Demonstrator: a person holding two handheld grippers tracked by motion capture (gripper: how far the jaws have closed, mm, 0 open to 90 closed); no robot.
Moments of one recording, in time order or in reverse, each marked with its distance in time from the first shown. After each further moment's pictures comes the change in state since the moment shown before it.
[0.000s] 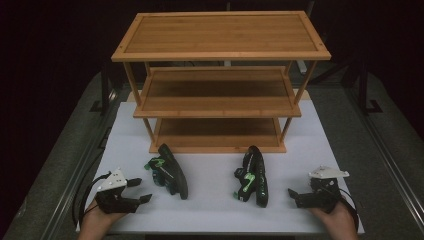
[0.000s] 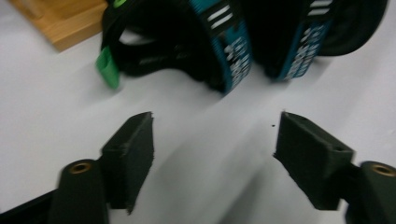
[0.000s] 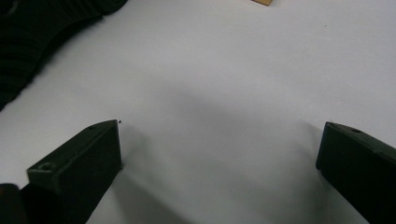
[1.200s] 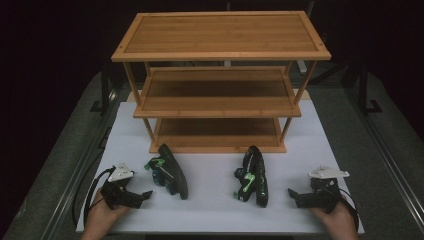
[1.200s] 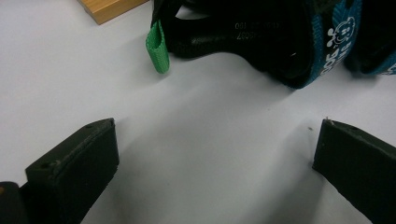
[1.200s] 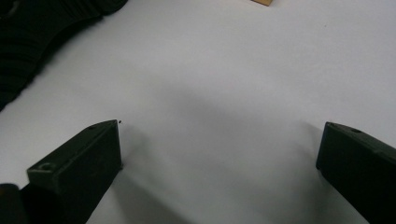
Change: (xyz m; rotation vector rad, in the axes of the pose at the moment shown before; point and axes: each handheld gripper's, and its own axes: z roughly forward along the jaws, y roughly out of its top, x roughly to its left) left arm 0.019 -0.001 0.019 0.109 0.139 -0.058; right arm 0.000 0.000 0.000 -0.001 0.001 -0.001
